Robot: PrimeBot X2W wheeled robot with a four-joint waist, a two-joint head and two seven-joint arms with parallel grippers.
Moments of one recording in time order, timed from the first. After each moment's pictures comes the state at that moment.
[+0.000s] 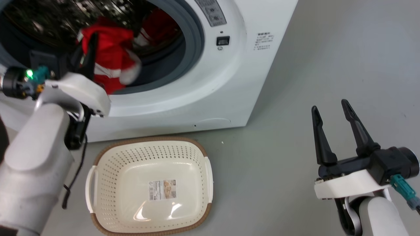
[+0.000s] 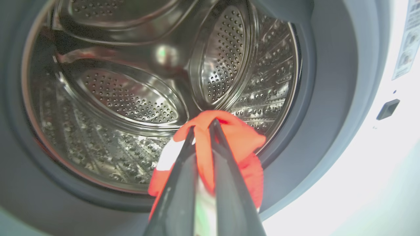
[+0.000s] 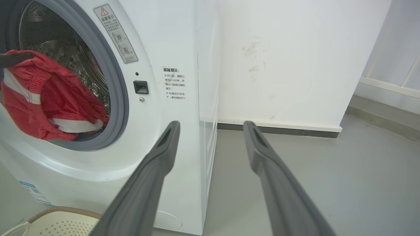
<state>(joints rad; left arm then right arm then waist) -0.88 0.53 -0.59 0.63 -0.61 0.01 -0.26 -0.17 -0.05 0.07 0.02 0.04 0.13 -0.26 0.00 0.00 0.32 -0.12</state>
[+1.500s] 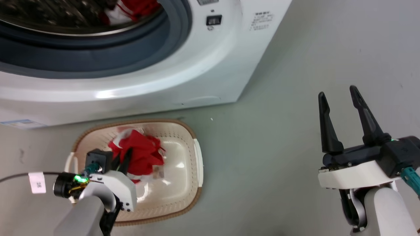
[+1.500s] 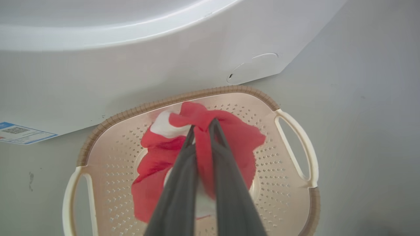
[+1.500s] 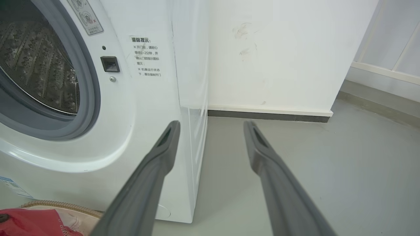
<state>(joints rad) -0.42 0.37 -0.51 0.70 -0.50 -0.03 -0.25 -0.20 -0.05 0.05 -0.01 0.05 0.13 -0.26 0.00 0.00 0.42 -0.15</state>
